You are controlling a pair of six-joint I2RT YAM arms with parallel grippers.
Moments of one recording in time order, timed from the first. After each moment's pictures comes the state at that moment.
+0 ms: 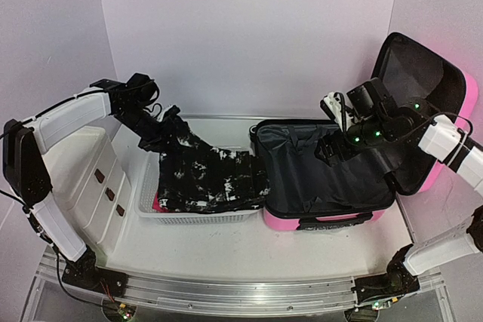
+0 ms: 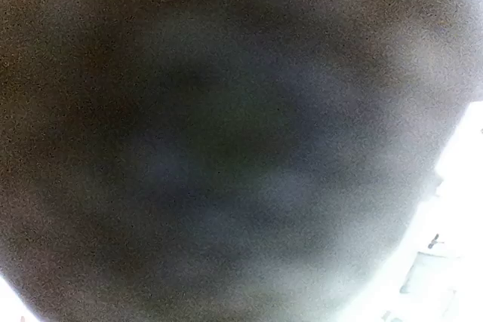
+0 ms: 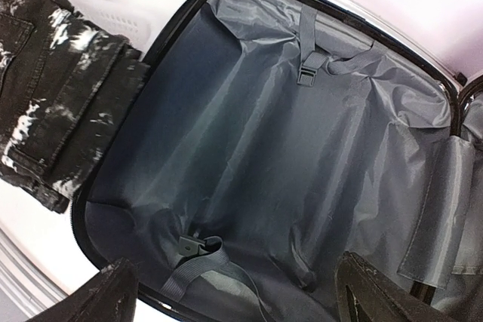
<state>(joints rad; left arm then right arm) -0.44 1.64 1.52 -0.99 0.55 -0.31 0.67 1.26 1.30 -0.91 0.12 0.08</state>
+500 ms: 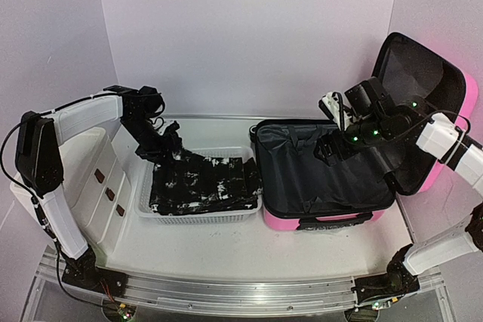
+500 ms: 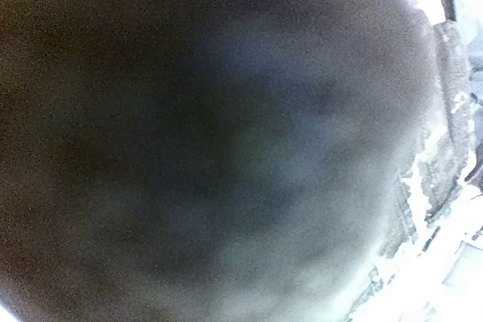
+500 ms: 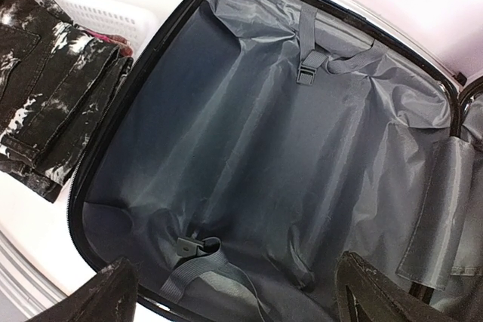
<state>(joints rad) -0.41 1.76 1.52 -1.08 0.39 -0.15 0.67 1.28 1.31 -0.92 0.13 0.07</state>
